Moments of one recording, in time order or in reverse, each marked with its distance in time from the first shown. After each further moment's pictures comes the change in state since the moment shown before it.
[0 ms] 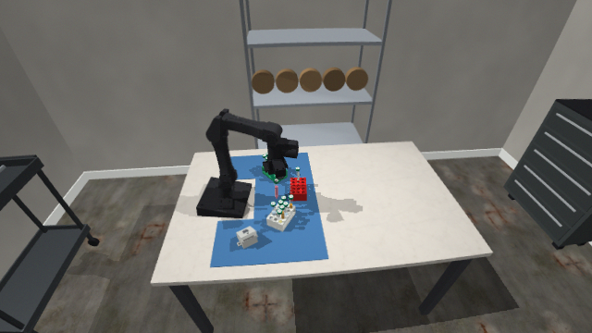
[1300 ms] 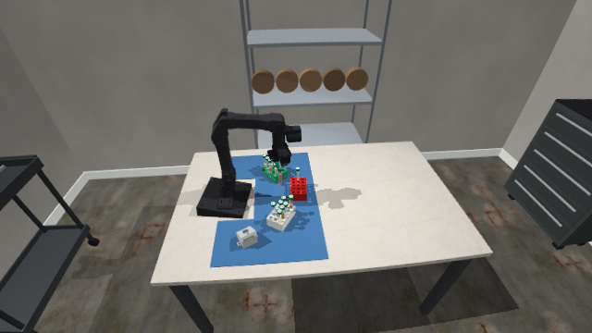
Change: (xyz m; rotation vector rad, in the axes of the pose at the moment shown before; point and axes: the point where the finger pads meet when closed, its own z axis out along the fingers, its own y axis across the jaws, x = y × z) arm 0.079 0.039 -0.001 0.003 0.001 -0.029
